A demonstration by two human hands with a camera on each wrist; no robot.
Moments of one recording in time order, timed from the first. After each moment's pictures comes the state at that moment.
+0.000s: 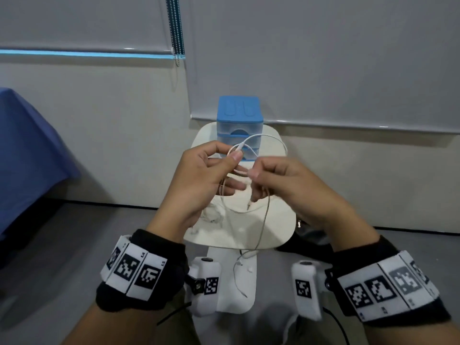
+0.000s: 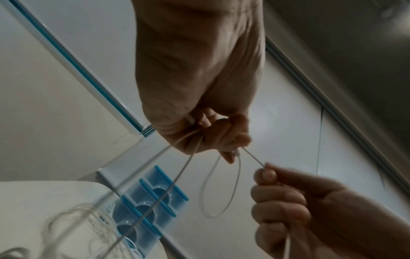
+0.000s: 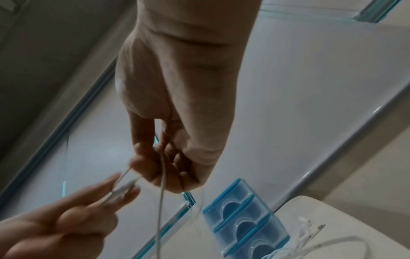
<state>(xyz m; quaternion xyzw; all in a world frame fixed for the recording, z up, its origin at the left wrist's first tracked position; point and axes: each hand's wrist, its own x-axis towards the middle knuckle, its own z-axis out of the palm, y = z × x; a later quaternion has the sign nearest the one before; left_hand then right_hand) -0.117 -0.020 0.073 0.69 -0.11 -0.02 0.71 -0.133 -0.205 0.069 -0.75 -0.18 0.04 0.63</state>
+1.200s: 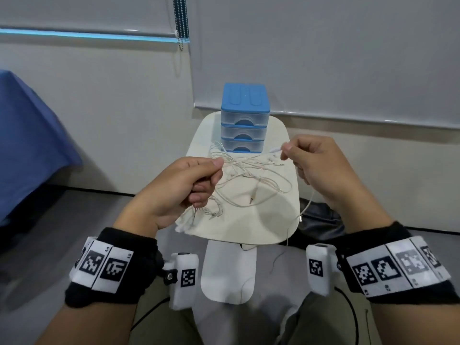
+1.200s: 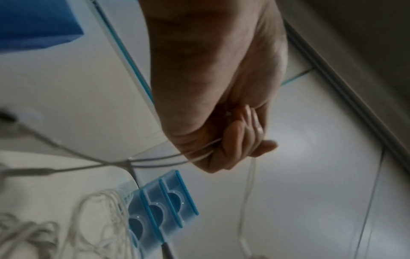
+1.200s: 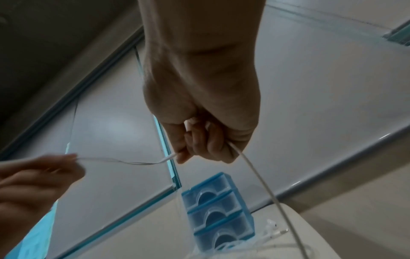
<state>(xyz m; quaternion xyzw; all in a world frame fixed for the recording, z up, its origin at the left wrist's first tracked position) -0.111 0.024 0.056 0.68 -0.12 -0.18 0.70 -0.101 -0.243 0.058 -0.83 -0.02 -0.12 0.55</state>
